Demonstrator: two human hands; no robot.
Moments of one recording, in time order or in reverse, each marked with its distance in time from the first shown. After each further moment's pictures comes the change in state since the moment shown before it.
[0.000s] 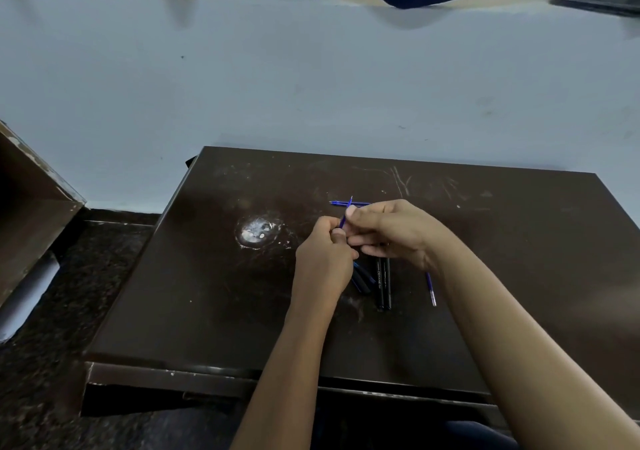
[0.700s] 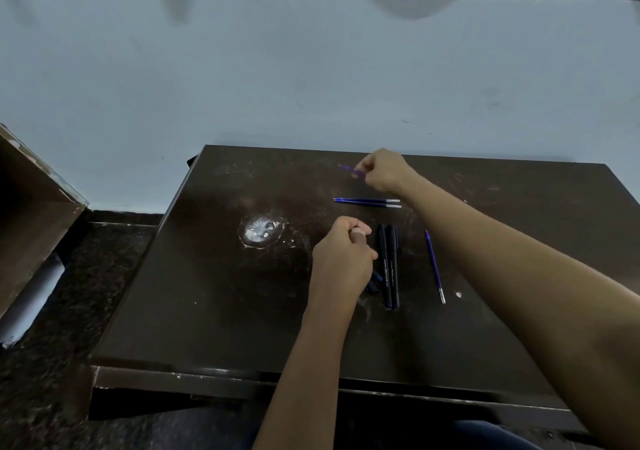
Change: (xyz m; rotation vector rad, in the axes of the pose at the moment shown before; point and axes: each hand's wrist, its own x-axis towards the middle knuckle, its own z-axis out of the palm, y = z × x) left_hand -0.002 0.006 0.007 -0.022 -0.060 -0.010; right_hand 0.107 -0.031 -0.022 -0.749 0.288 -0.162
